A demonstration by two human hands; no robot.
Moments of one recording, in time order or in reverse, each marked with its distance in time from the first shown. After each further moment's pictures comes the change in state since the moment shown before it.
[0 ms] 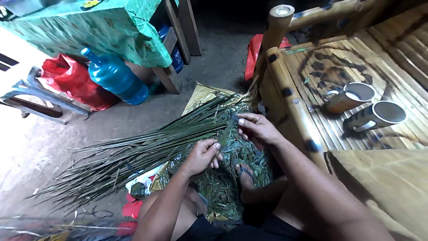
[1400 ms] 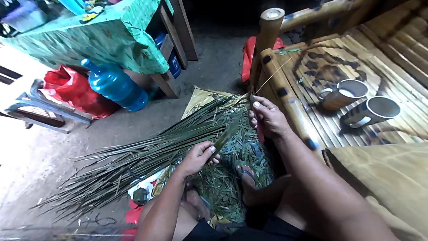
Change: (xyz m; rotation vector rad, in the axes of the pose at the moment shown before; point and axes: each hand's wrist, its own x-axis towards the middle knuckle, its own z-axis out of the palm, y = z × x) left_hand 0.006 -0.014 -0.012 0.012 -0.076 -0.022; right_hand 0.000 -0.015 -0.024 0.170 0.242 -0.140
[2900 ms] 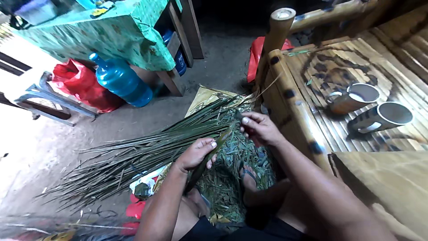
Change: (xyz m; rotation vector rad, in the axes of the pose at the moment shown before) left_hand -0.004 0.010 -0.015 -0.348 -0.105 -0.075; right_hand -0.005 0.027 0.017 -0.177 -0.234 -0.043
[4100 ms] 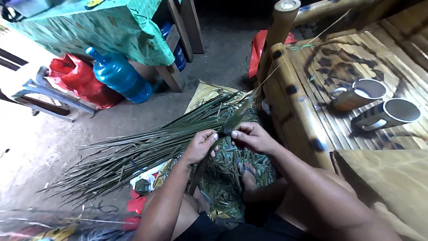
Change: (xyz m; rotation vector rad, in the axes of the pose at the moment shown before) left_hand 0.013 -0.002 0.009 0.181 0.200 0.151; right_hand -0.011 0.005 0.024 -0.096 -0.224 -0.040
